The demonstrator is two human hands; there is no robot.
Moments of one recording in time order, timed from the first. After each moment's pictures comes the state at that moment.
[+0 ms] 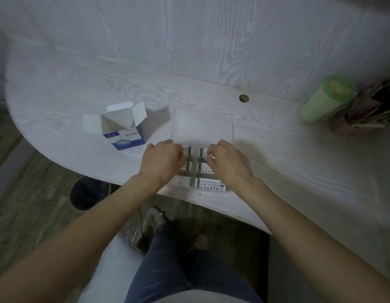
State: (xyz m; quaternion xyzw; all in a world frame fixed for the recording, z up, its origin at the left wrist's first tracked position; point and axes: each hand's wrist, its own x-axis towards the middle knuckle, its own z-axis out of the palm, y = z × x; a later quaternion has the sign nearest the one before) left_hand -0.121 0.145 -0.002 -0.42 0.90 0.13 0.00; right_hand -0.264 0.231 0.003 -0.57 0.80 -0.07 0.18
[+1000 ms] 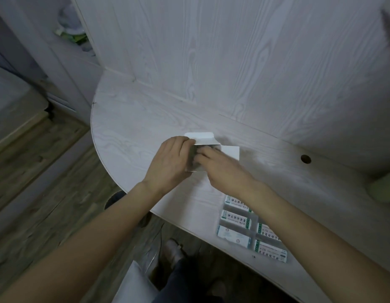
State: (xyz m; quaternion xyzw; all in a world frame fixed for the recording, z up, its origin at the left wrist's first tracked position) left_hand -0.004 0.004 0.007 -0.36 0.90 -0.04 -0.25; right_hand -0.163 0.060 0.047 -0.81 0.57 -0.05 0.13
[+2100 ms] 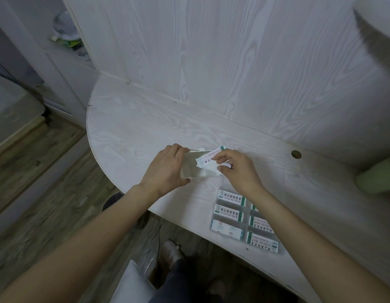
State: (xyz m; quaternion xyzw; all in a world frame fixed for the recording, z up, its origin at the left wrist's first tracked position) left_hand -0.007 0.029 0.019 -0.43 0.89 0.11 -0.10; right_hand -0.195 0.098 0.037 -0.53 0.70 -0.36 0.31
